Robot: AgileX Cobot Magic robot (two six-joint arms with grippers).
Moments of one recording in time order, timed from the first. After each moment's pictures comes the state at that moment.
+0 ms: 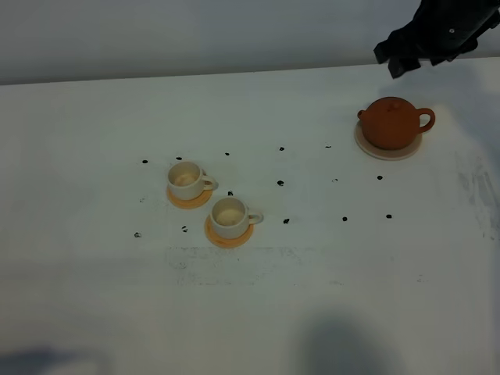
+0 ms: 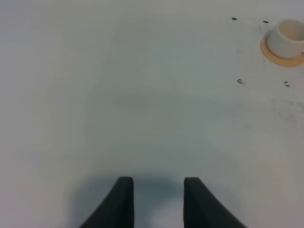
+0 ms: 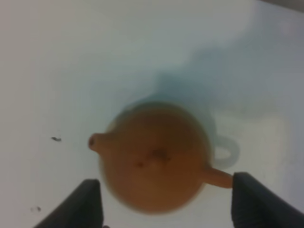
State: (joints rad) left arm -0.03 -0.01 -0.45 0.10 1.06 -0.13; right arm 0.17 2.13 -1.94 0.06 1.02 -0.16
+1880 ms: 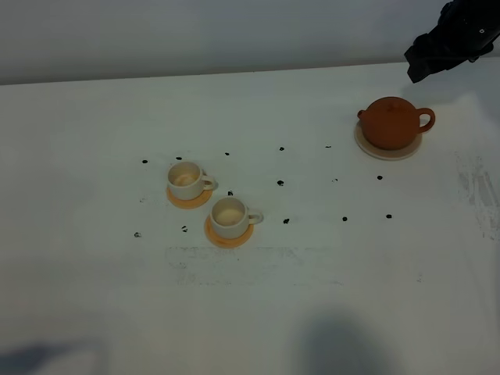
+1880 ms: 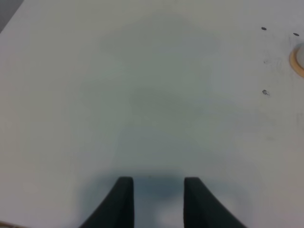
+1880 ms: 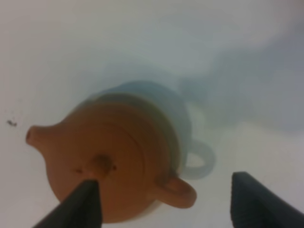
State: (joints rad) left arm 0.09 -0.01 -0.45 0.09 1.06 -0.12; right arm 0.03 2.28 -2.14 0.23 1.15 -0.48
